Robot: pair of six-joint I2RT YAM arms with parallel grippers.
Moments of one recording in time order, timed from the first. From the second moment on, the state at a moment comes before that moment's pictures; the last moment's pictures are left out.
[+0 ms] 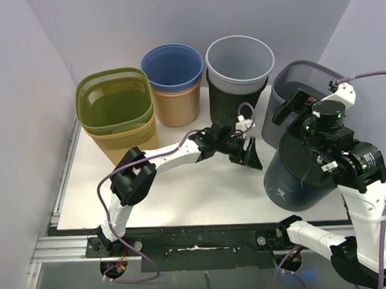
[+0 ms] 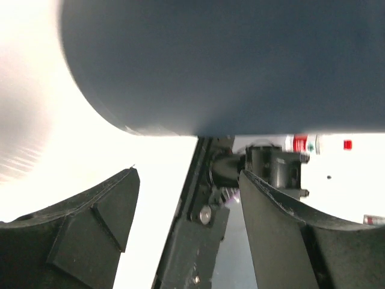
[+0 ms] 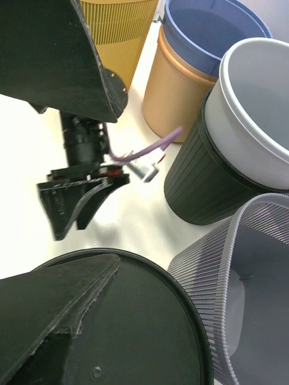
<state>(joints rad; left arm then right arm) -0.96 2.09 1.61 -0.03 0.68 -0.70 0.40 1.02 1.68 -1.11 0.46 0.65</state>
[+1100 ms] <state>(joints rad) -1.00 2.31 1.95 -0.02 0.72 -0.77 0.40 1.03 1.69 -1.12 0.46 0.66</state>
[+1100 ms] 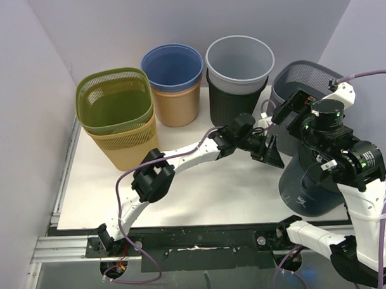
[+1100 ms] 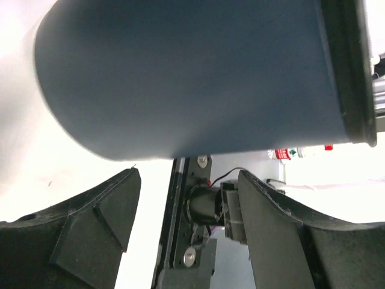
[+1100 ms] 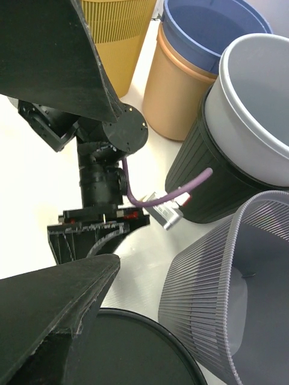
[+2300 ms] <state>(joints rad) -0.89 1.68 1.33 0.06 0.64 -0.76 0.39 1.08 1.60 -1.22 0.48 0.57</state>
